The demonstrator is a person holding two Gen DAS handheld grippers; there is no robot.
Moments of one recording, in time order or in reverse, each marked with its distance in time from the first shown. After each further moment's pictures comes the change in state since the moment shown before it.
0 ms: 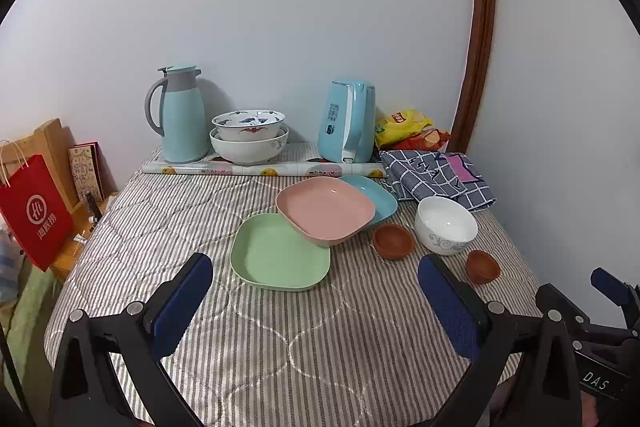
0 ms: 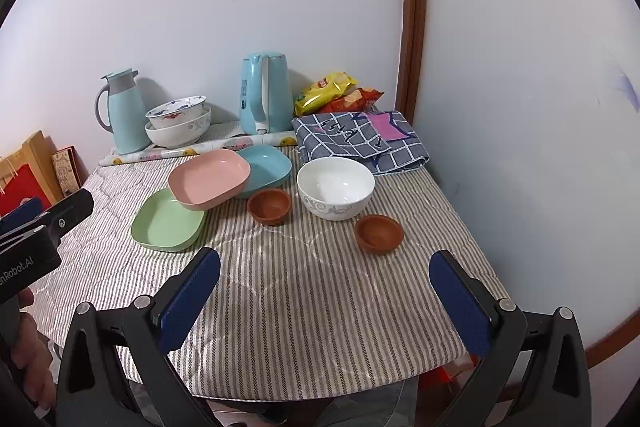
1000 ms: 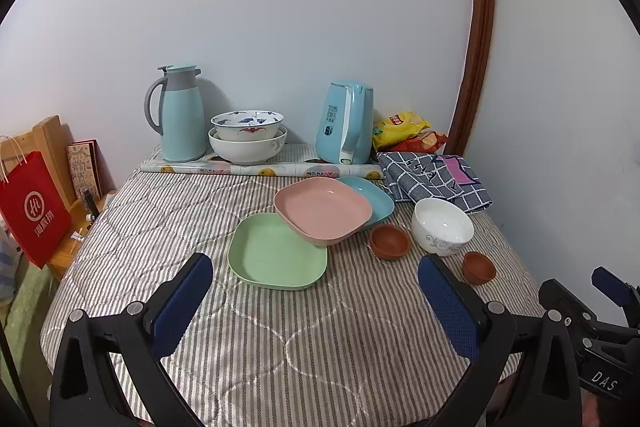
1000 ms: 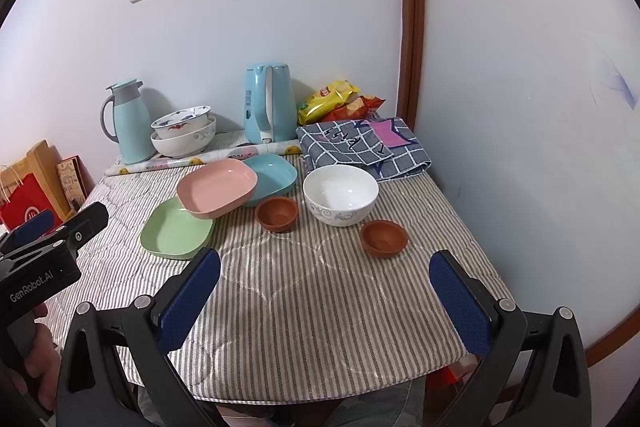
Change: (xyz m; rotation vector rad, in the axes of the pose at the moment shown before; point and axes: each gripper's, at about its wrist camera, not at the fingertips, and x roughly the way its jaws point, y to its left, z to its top) left arm -0.004 0.000 -0.004 -0.014 -0.008 -0.016; right arm -0.009 0.003 0.000 0.023 -0.027 0.014
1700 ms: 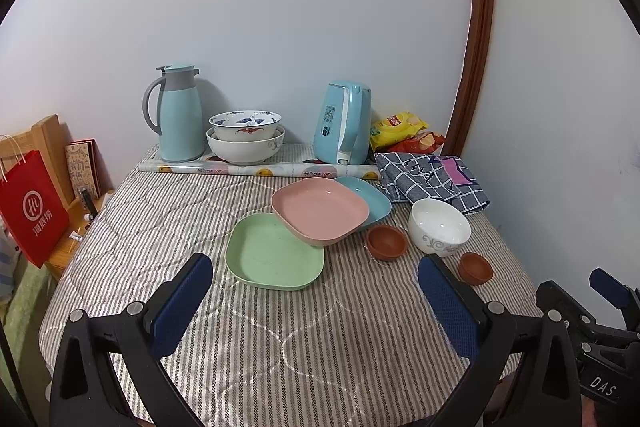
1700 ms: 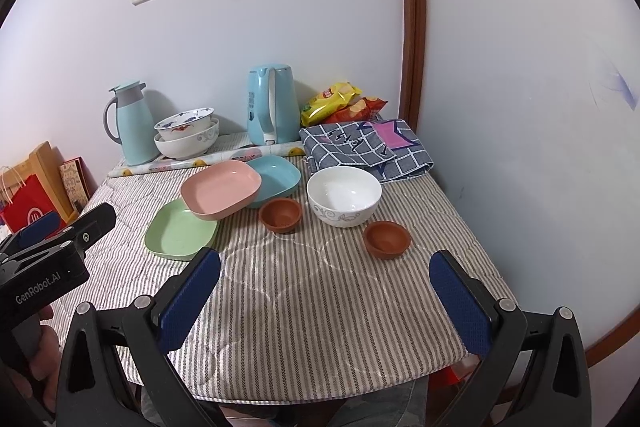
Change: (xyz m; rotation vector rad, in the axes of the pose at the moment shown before) left arm 0.000 -0.002 -0.001 -0.001 -0.002 -0.006; right arm -0.003 0.001 -0.001 0.005 -0.007 0.010
